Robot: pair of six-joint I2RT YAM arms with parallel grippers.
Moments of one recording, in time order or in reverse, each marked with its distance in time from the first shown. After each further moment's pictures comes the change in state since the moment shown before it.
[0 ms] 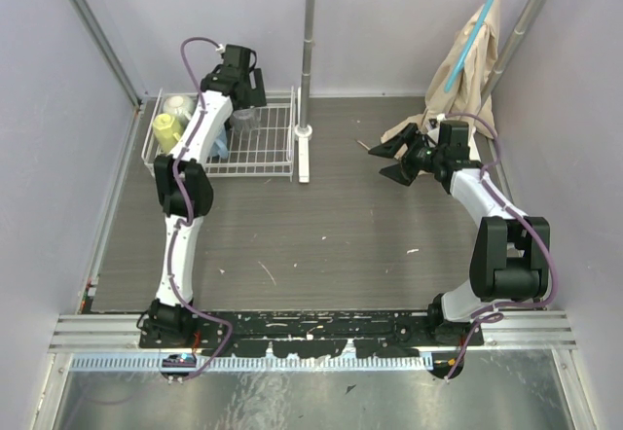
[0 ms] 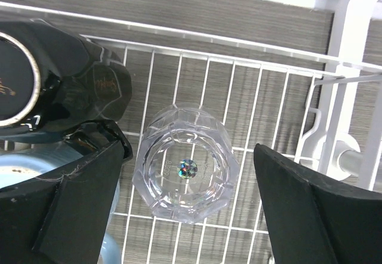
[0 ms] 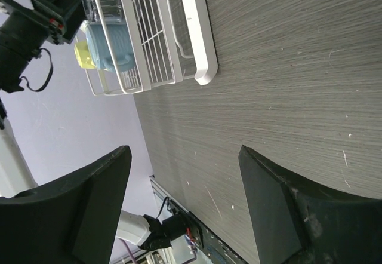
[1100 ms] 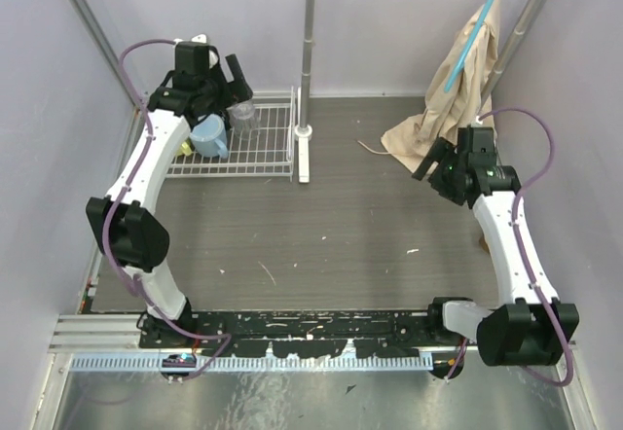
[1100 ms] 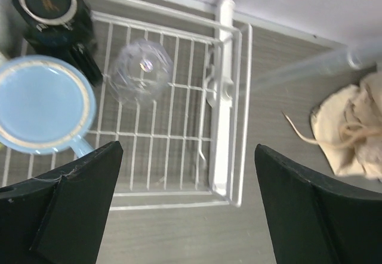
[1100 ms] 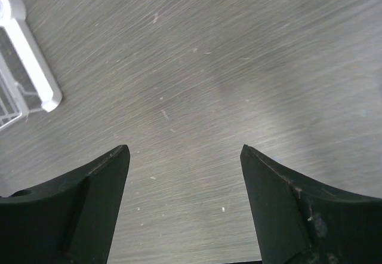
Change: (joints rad) left arm 0.033 -0.630 -0.589 0.198 0.221 -0.146; right arm 0.010 -0.326 0.137 -0.680 0.647 -0.352
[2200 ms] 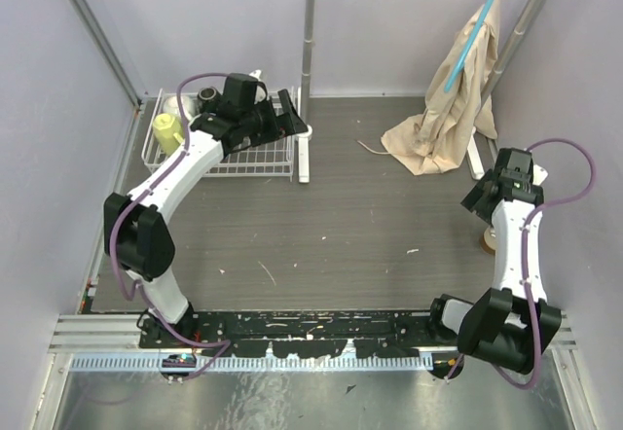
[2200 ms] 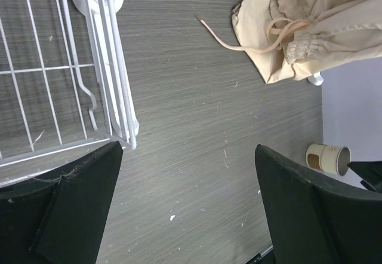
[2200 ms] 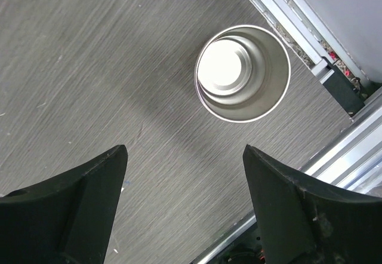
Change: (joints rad) left arm -0.206 -0.069 -0.296 0.179 0.248 -0.163; right arm -0.335 -0.065 -0.116 -0.103 0.344 -0.172
